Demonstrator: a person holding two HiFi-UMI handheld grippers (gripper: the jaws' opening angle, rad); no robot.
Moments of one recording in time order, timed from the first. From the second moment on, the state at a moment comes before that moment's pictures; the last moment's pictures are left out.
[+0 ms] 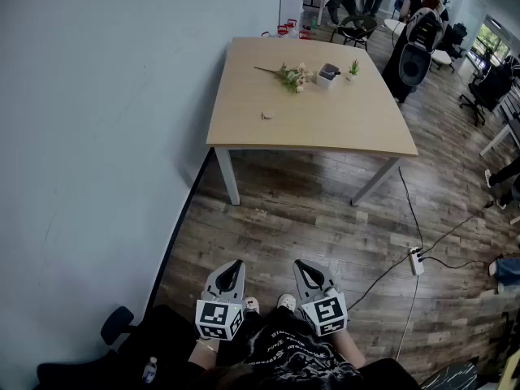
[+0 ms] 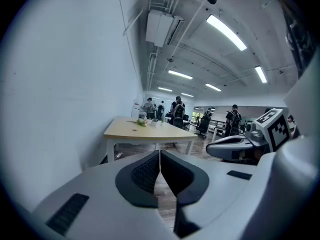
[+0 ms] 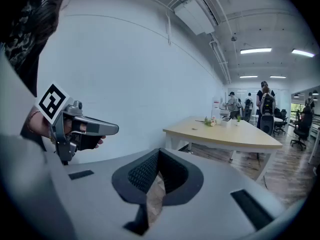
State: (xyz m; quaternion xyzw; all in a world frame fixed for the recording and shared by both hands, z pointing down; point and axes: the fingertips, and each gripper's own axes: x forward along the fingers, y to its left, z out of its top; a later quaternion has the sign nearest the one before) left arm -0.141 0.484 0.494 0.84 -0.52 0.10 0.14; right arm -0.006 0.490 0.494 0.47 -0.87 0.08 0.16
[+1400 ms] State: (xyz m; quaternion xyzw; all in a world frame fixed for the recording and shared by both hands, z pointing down) left arm -0.058 0.454 0.521 0.85 -0.48 0.10 0.20; right arm 0.083 0.446 0.511 0.46 -0.87 0.11 0.15
